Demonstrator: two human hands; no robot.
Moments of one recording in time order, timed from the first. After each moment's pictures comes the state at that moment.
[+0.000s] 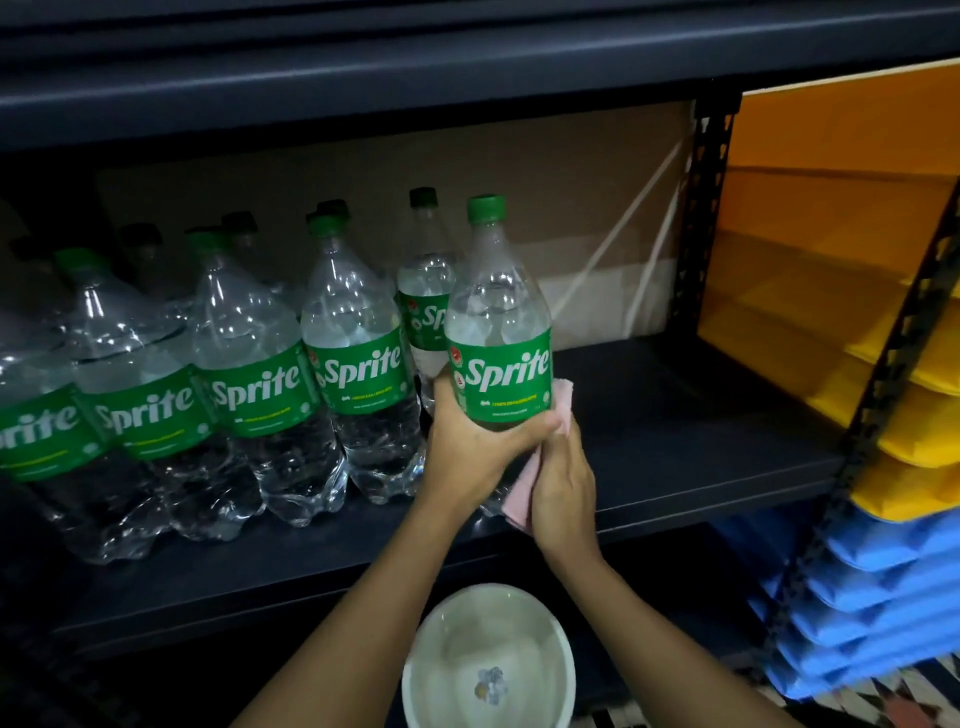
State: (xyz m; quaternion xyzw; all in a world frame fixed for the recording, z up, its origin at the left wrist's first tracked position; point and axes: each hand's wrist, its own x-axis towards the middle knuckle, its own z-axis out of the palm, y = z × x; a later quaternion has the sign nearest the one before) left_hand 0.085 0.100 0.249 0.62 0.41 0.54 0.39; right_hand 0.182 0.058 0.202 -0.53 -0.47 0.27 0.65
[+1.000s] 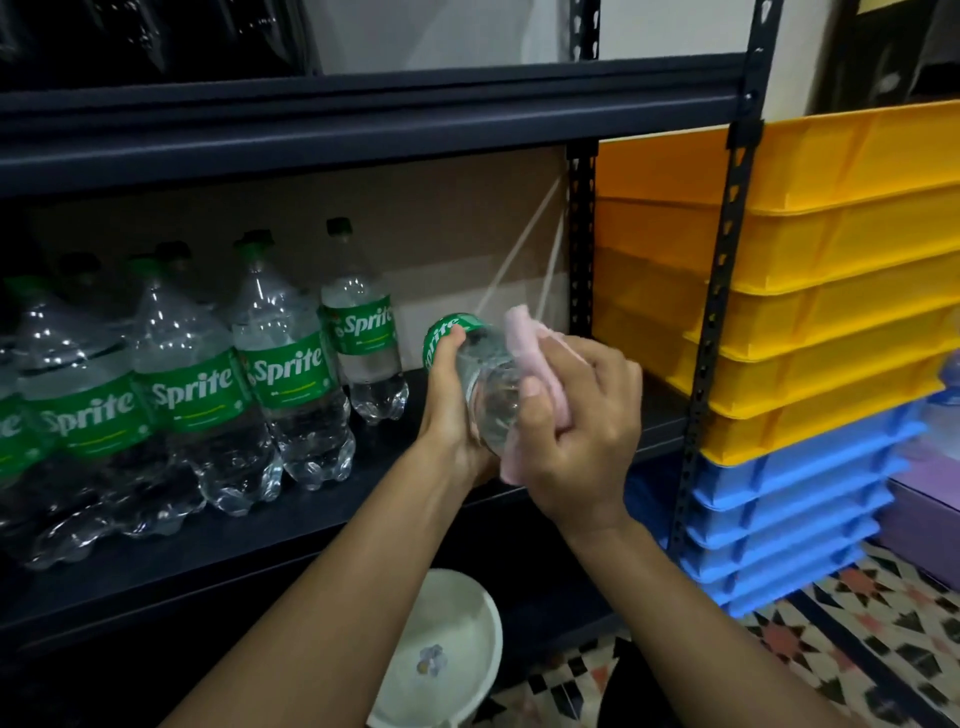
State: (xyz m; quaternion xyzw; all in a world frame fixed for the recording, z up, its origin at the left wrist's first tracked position) left_hand 0.167 0.000 0.322 0.35 0.31 0.44 0.77; right_hand 0.252 -0.067 0.290 -0.46 -0.51 -0.21 0.70
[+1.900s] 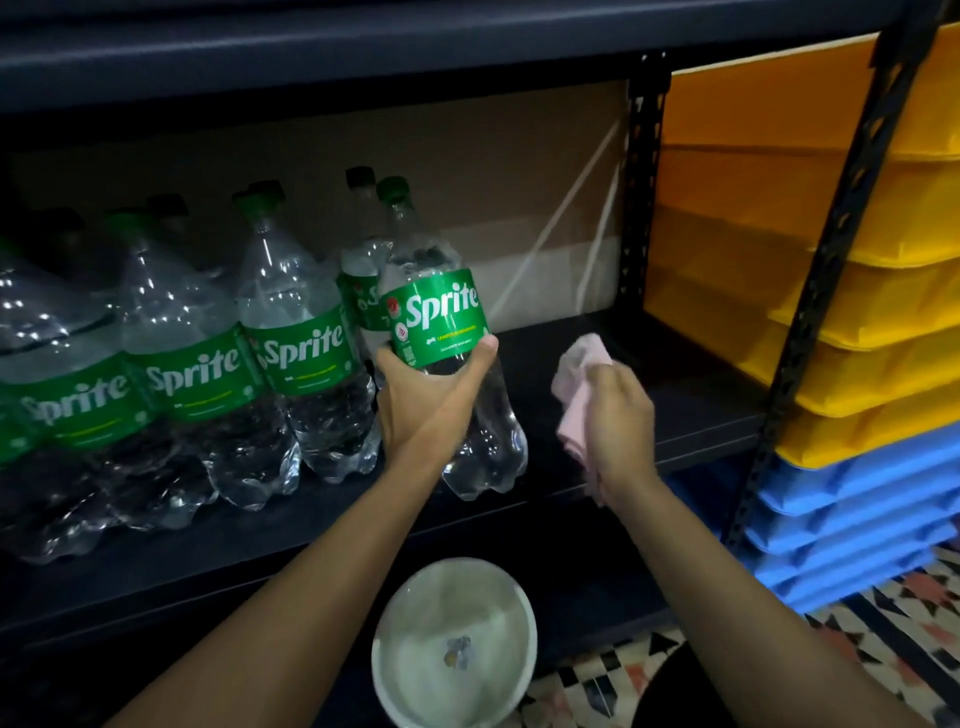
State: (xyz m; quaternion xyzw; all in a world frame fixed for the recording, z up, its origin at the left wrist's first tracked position) left_hand 0.113 0.069 0.282 0.54 0.60 0.52 0.28; right_hand 0.270 0.029 0.245 -0.57 -0.32 0.30 0.70
